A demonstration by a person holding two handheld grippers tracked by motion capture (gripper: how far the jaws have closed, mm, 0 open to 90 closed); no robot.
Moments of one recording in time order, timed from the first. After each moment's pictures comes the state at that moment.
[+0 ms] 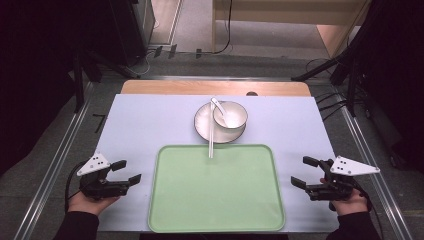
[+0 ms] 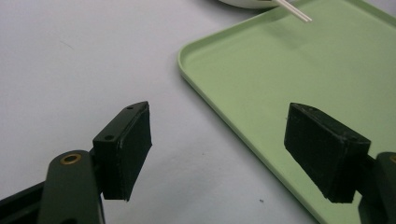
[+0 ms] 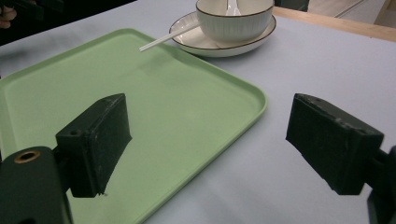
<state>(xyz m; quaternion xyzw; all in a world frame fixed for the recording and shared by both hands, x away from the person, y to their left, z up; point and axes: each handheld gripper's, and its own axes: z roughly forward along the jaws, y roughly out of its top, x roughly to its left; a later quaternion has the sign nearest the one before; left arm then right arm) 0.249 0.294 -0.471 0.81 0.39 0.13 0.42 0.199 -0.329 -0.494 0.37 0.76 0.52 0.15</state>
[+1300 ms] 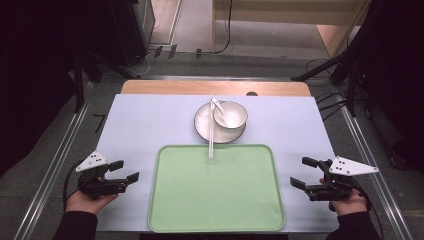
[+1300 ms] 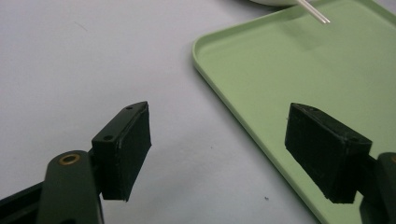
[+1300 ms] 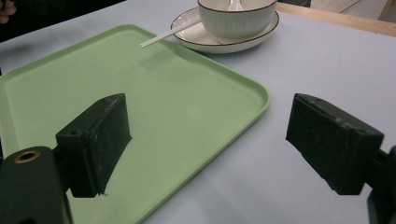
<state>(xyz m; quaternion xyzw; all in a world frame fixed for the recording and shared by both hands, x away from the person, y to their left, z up) 0.253 0.297 -0.470 0.80 0.43 0.12 0.40 0.199 -0.327 -0.495 0.37 0.76 0.52 0.14</state>
